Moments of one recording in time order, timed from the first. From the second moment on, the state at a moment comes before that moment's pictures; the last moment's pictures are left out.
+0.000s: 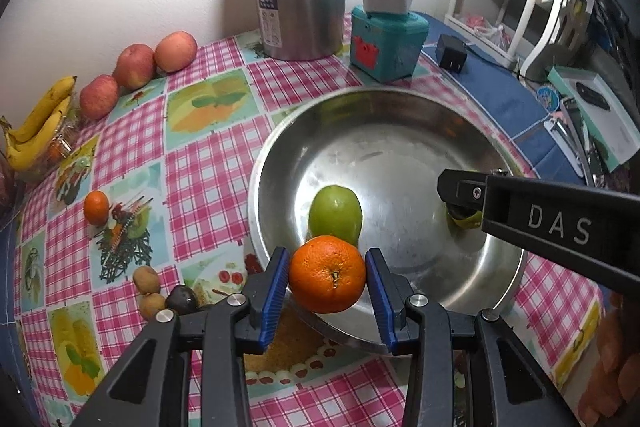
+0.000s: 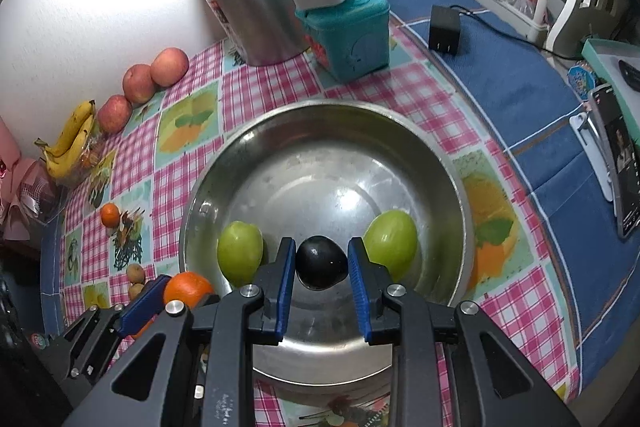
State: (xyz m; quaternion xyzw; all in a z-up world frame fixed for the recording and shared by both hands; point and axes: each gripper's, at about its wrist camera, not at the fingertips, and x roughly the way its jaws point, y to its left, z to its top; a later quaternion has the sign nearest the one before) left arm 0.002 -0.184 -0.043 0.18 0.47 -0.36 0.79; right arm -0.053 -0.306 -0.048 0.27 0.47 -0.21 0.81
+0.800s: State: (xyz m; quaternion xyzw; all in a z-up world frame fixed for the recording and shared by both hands) left arm 0.000 -0.188 -0.052 0.20 0.48 -0.36 0.78; right arm -0.045 -0.301 -0.061 0.27 0.50 -0.20 0.80
